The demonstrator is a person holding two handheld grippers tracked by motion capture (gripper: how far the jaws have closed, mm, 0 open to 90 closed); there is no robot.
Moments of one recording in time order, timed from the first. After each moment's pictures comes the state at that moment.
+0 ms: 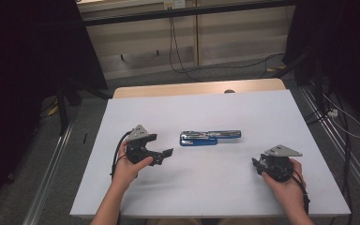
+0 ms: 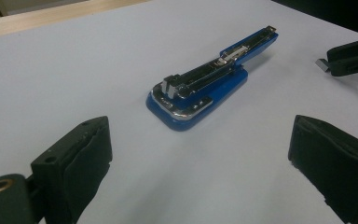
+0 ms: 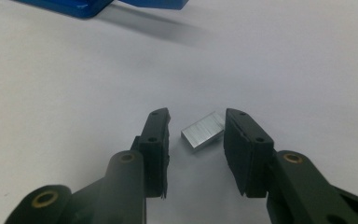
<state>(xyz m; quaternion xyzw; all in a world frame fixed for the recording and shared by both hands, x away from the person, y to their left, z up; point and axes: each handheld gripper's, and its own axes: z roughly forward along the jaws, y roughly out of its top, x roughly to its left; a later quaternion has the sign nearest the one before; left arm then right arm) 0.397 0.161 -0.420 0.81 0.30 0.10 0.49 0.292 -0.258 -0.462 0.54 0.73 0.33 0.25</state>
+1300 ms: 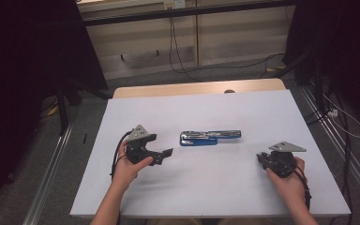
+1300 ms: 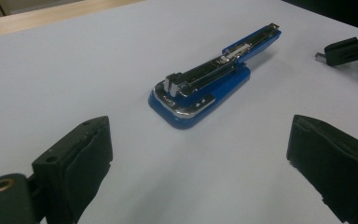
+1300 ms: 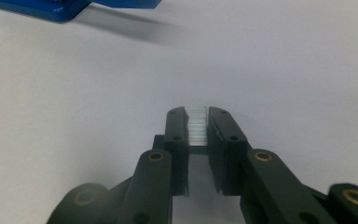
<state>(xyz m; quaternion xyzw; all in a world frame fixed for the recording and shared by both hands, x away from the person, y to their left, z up) 0.397 0.161 -0.419 0.81 0.30 0.10 0.49 0.303 -0.273 -0.464 0.56 0.72 0.33 0.24</state>
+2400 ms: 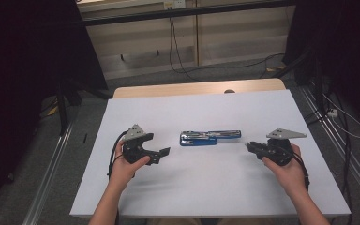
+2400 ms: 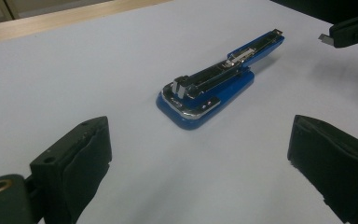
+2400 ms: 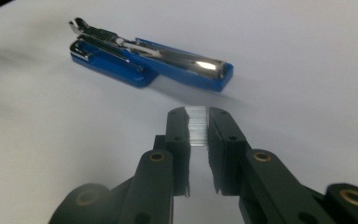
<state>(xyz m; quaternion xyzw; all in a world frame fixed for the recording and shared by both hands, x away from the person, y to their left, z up) 0.397 0.169 -0.415 0.81 0.31 0.10 0.49 0.327 -0.266 -0.430 0.49 0.73 0.43 0.18</state>
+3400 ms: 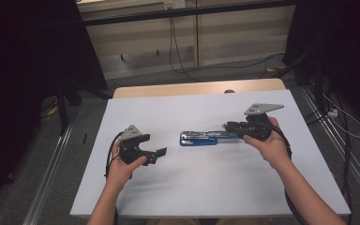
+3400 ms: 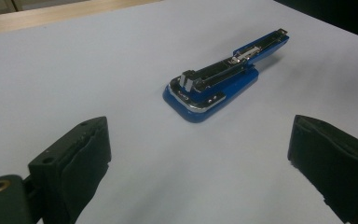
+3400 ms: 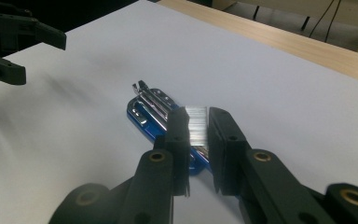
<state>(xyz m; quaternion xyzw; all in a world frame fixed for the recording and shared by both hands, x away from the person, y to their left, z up) 0.396 0.180 -0.415 0.80 0.33 0.10 0.49 0.382 -0.219 -0.377 0.38 0.78 0.47 0.16</state>
